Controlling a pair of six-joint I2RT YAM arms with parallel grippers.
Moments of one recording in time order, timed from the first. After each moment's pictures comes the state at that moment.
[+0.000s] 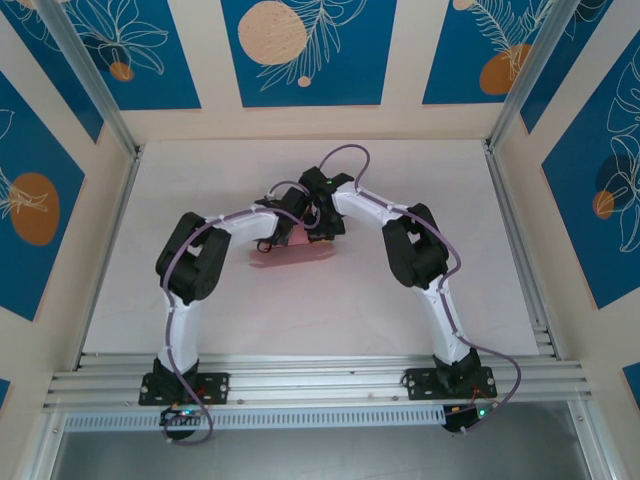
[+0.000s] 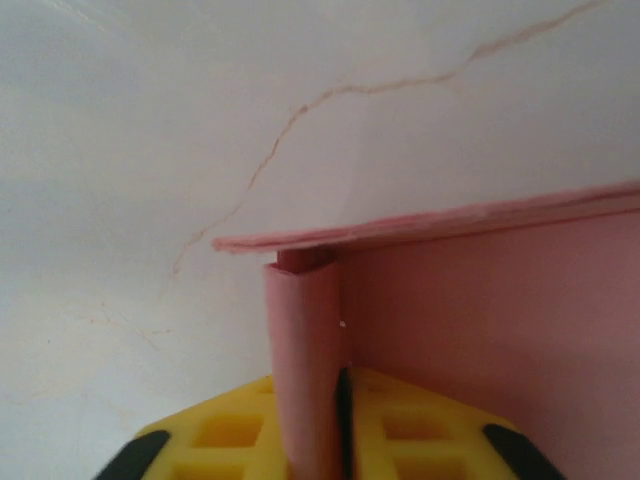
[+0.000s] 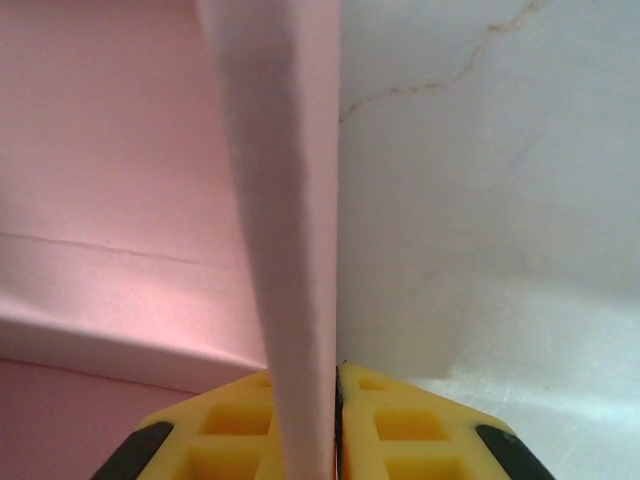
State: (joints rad) left arm -0.58 2.10 1.42 -0.65 -0.59 -0.40; right arm 0.63 2.29 1.88 -0.98 -0.10 0.46
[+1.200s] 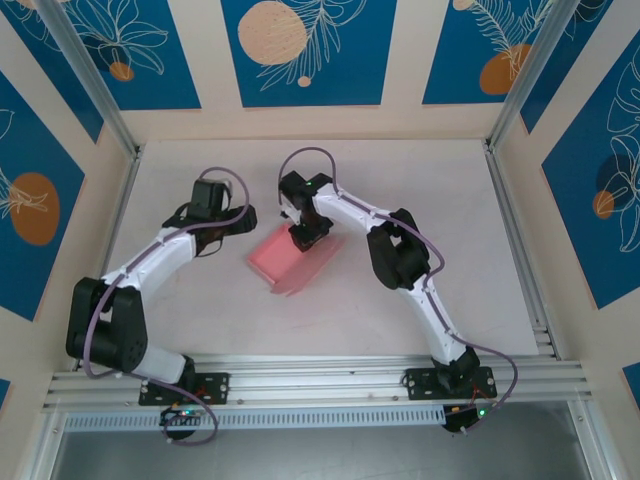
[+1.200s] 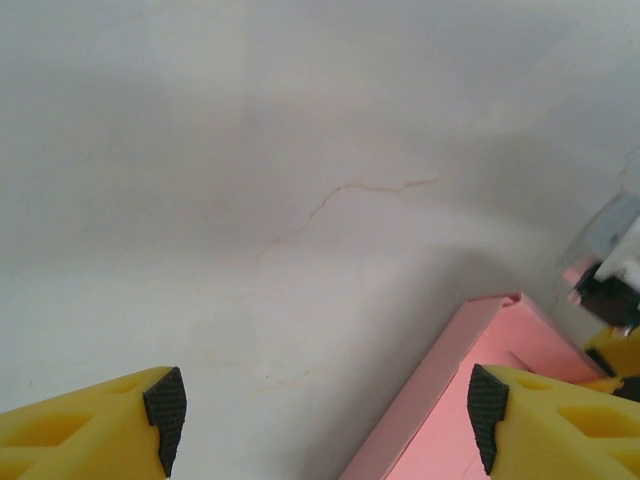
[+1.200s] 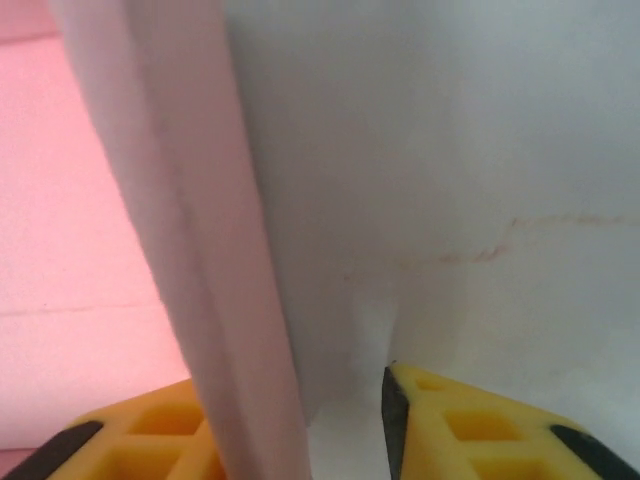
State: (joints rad) left arm -0.26 1.45 0.95 -0.32 0.03 -0.36; right arm 0.70 2.42 2.12 -1.15 -0.02 -0.05
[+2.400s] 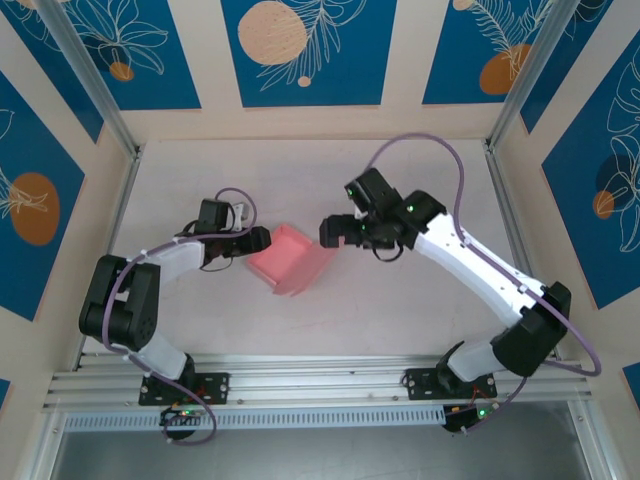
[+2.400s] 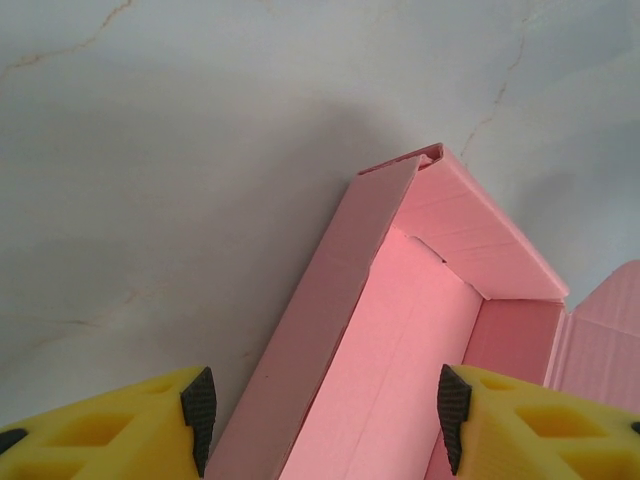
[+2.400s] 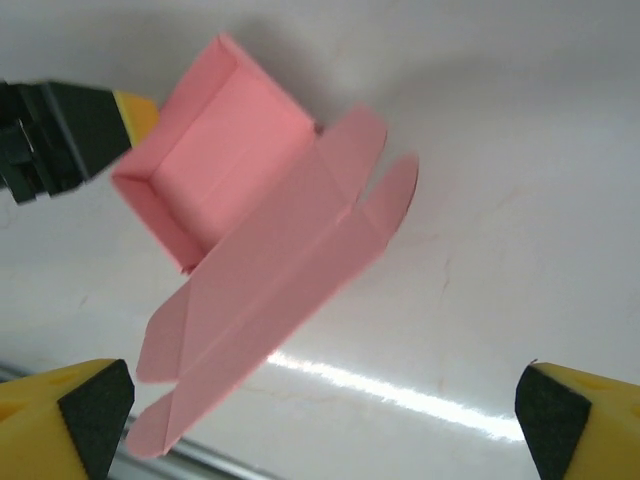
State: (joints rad) left arm -0.24 1.59 0.81 -0.09 0.42 -0.43; right arm 0.72 1.41 1.37 -1.00 -0.04 0.67
